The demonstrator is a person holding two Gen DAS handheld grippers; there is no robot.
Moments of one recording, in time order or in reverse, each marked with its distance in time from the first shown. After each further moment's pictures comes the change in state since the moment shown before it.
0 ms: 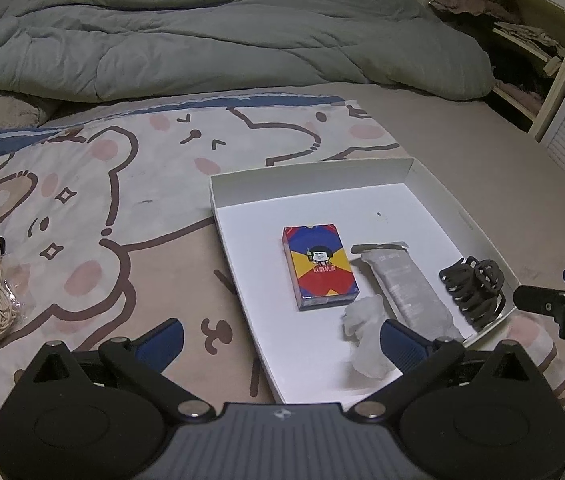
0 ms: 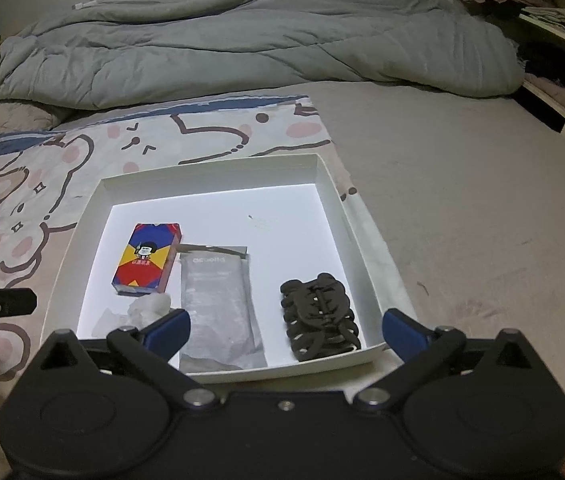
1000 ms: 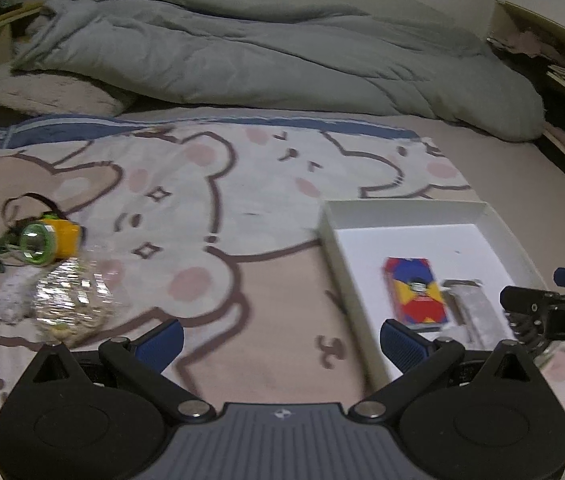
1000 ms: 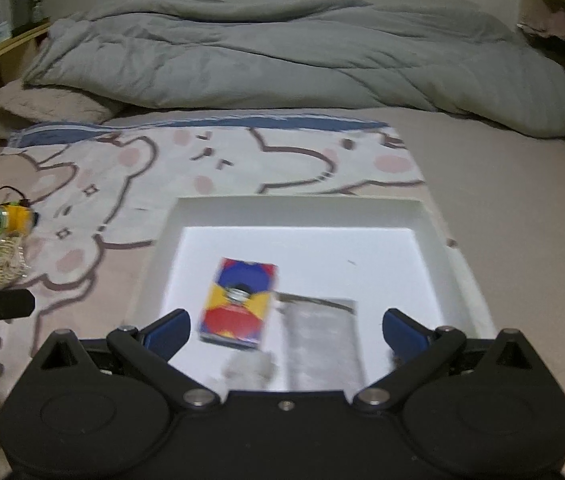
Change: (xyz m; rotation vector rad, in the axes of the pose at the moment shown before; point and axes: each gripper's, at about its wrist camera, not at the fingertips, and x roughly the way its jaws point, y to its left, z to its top) left arm -0.030 0.093 0.004 -0.114 -0.051 0.115; right arm 0.025 0.096 0.043 -0.109 -0.030 0.106
